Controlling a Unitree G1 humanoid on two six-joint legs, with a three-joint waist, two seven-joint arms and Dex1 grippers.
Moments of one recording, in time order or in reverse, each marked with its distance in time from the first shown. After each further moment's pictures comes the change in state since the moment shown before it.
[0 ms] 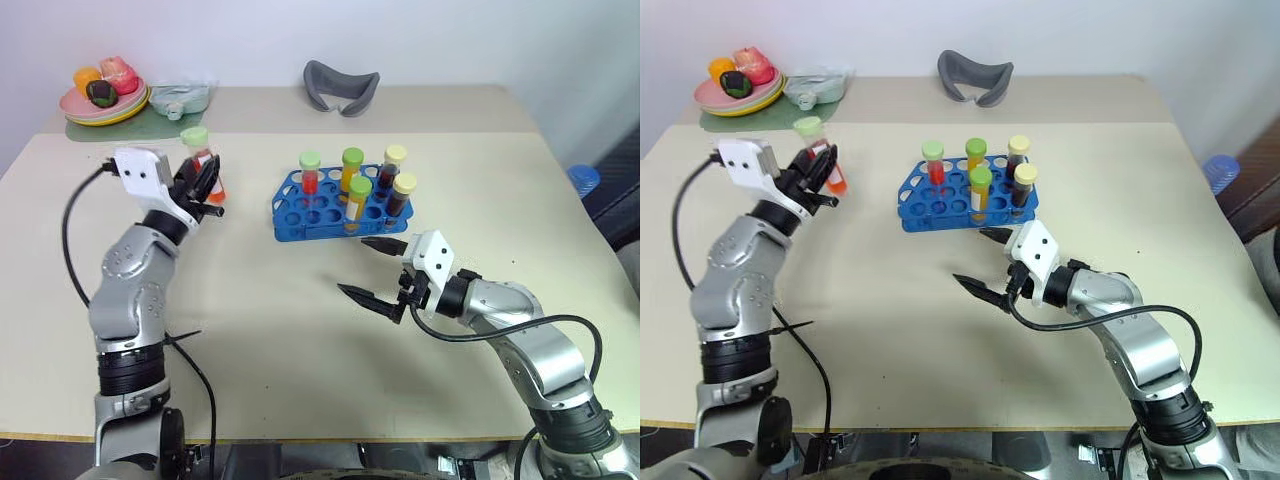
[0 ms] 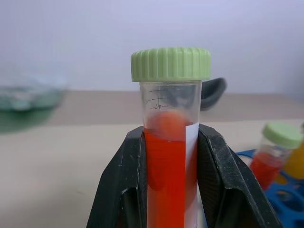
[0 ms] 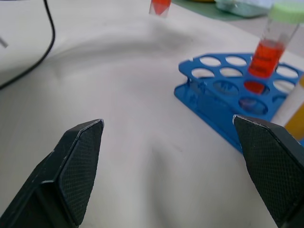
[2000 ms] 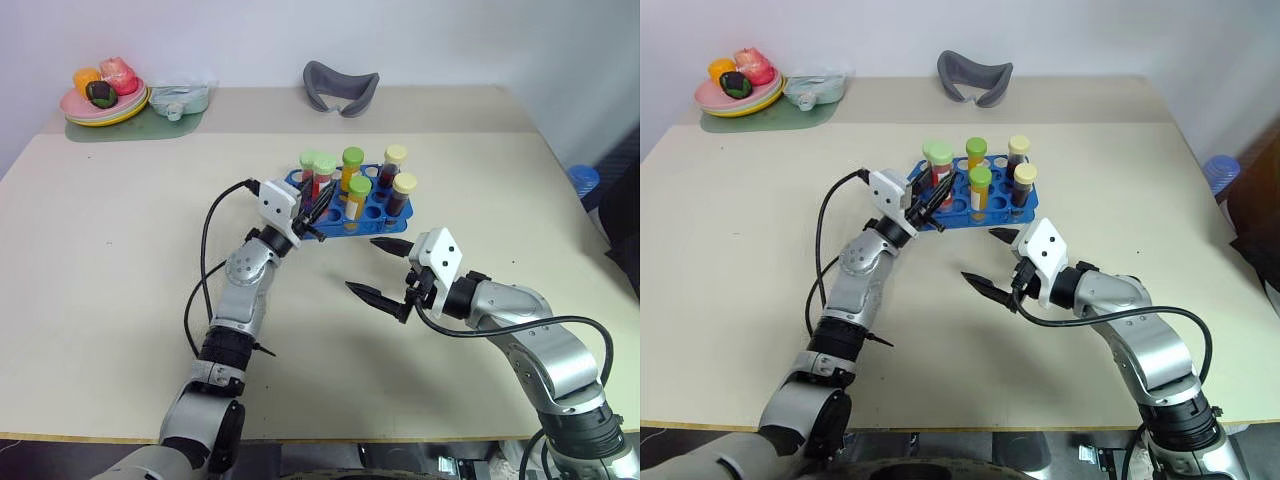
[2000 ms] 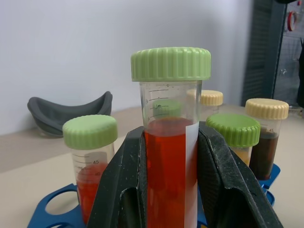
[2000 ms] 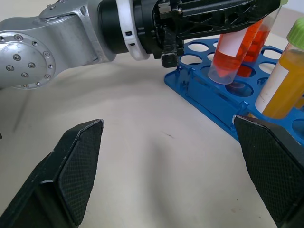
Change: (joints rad) left arm -0.118 -0.220 -0.342 0.482 0.288 -0.656 -0.112; right arm -0.002 -0.024 -0.041 -0.039 0.025 0.090 -0.014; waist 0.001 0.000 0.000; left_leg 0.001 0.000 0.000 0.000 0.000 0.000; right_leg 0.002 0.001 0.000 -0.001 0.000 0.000
